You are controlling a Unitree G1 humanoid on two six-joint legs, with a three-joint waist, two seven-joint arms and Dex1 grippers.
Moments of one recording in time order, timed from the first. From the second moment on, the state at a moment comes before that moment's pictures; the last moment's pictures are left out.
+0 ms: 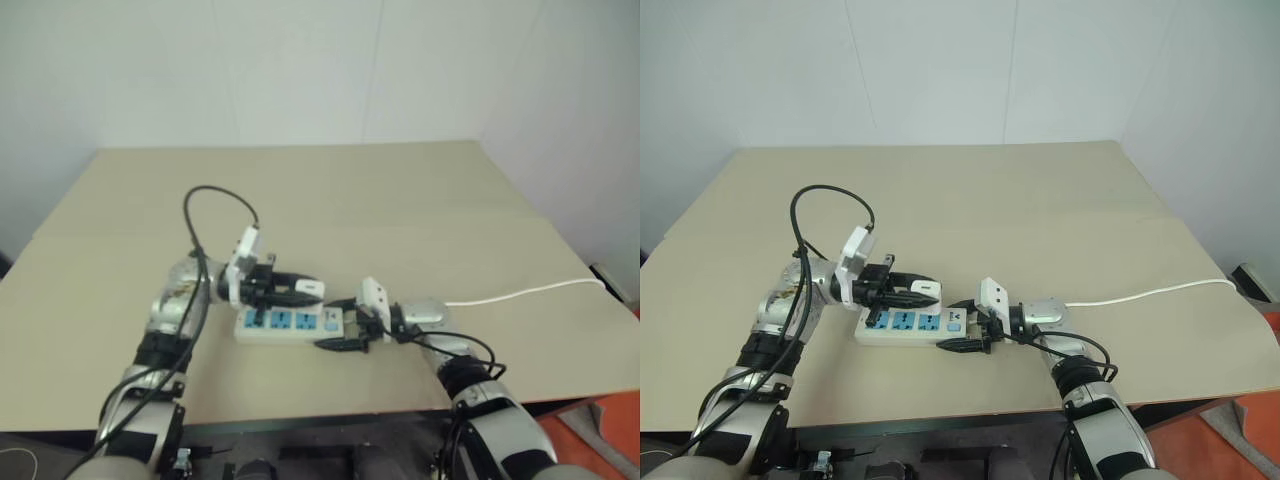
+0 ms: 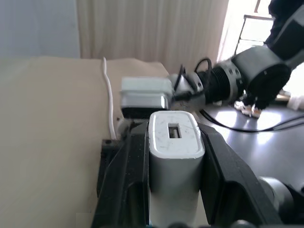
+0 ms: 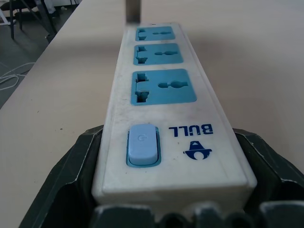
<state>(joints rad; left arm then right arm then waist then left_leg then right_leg) -0.66 0.43 -0.06 0.38 -0.39 0.20 -1.60 -0.66 -0.22 0.18 0.74 0.14 -0.23 1.33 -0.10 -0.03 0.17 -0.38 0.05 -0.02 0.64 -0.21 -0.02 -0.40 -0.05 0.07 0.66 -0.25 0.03</state>
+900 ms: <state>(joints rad) -0.65 0.41 -0.08 0.49 -0.35 0.07 -1.55 -0.66 -0.22 0.18 0.74 0.14 -0.23 1.33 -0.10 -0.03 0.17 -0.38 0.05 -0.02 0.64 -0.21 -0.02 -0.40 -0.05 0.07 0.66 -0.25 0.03</state>
